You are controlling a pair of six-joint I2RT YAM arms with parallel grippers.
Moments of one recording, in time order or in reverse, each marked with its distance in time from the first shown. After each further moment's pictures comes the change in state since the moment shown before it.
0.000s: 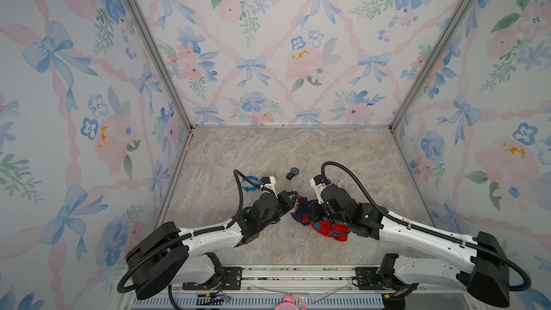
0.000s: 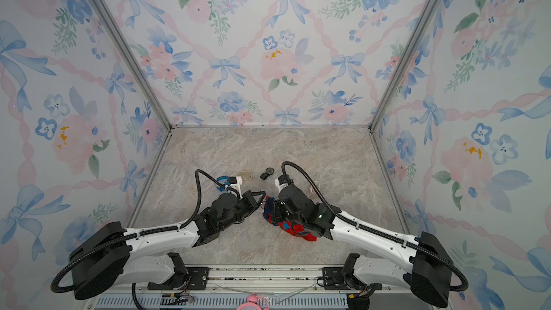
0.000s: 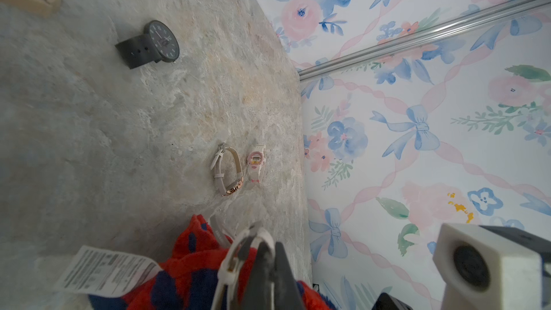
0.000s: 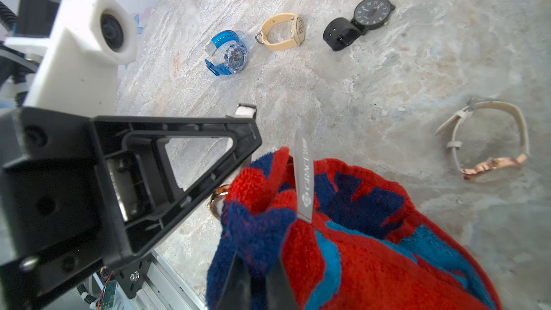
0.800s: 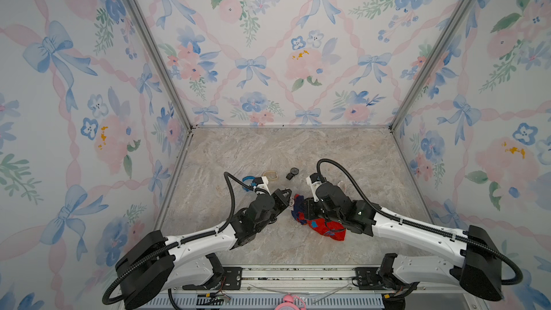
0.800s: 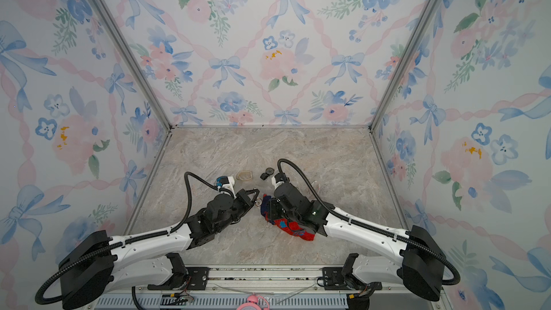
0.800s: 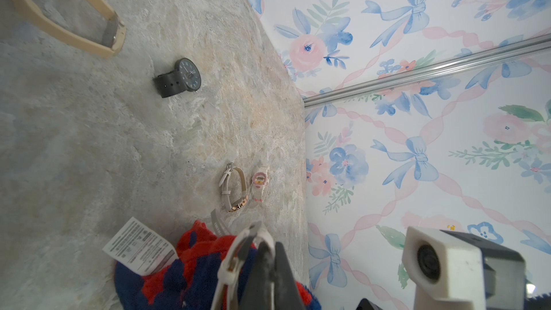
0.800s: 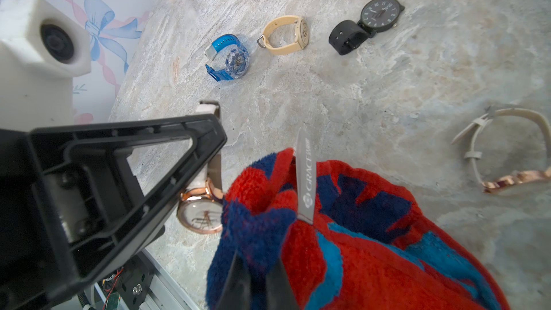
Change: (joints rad) left arm -0.006 -0.106 -0.001 -0.123 -0.118 -0.042; right arm -0.010 0.064 0.029 0.021 0.000 0.017
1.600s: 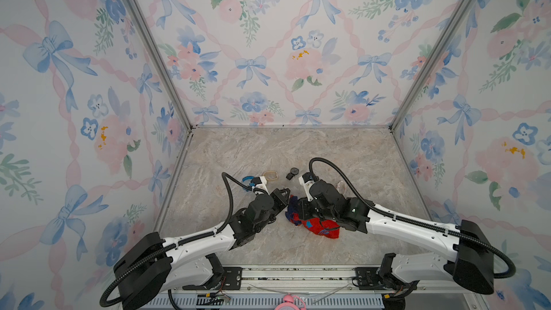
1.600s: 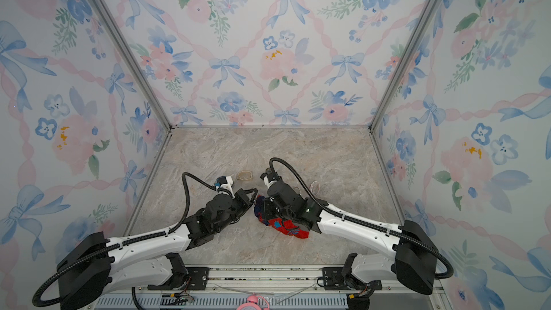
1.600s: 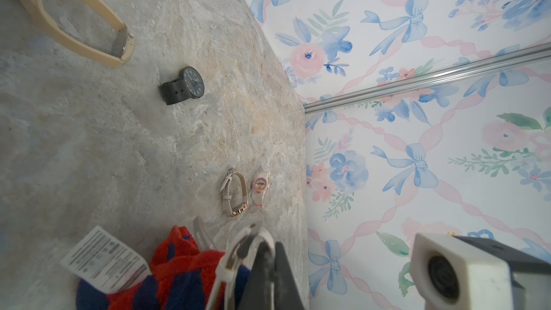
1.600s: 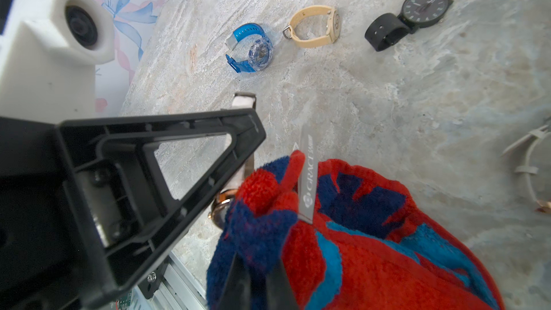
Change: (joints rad) left arm 0.000 -0.018 0.000 -0.015 -0.021 -0.003; right arm 0.035 0.080 0.072 0.003 -0.045 -0.014
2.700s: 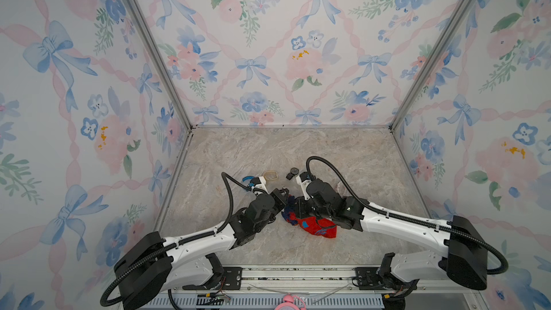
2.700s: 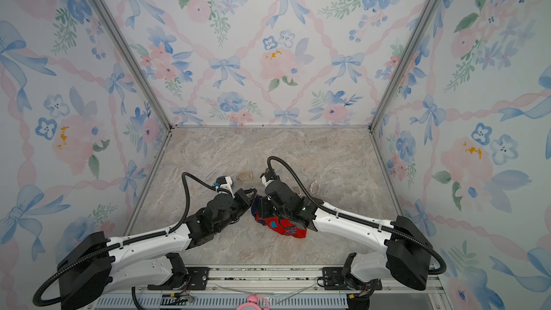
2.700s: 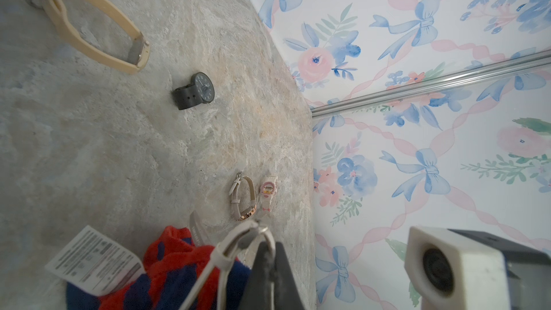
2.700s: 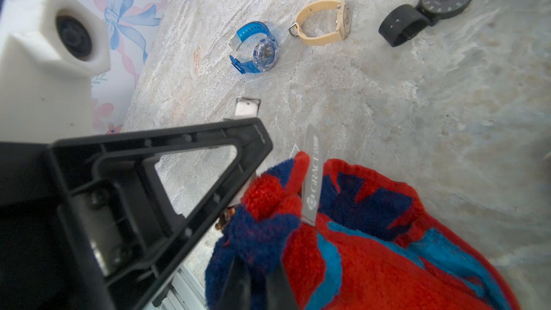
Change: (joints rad) left arm 0.000 0.005 0.005 -0.024 -0.018 0.000; right arm -0.027 0.039 -0.011 0.060 -0.031 0.034
